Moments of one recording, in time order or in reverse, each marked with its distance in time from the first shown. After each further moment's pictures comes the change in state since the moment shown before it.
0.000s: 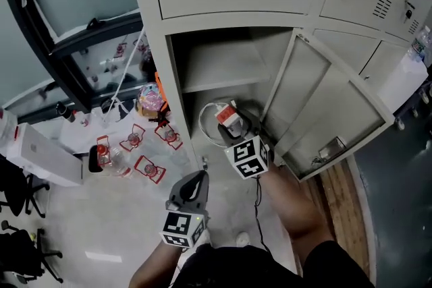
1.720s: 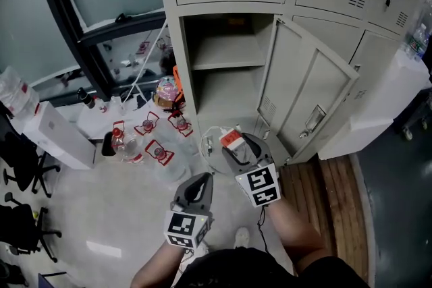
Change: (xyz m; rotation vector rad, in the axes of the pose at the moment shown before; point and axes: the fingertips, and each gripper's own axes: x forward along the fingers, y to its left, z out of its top) left arm -0.096 -0.096 -0.012 0.039 -0.036 0.098; right arm -0.182 0.081 -0.003 0.180 -0.154 0.146
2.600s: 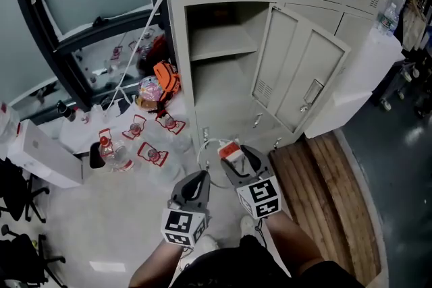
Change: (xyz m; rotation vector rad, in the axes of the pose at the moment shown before) left arm -0.054 0.047 -0.018 -0.022 0.000 -0.185; right arm -0.028 0.089 -0.012 0.133 0.051 -0.161
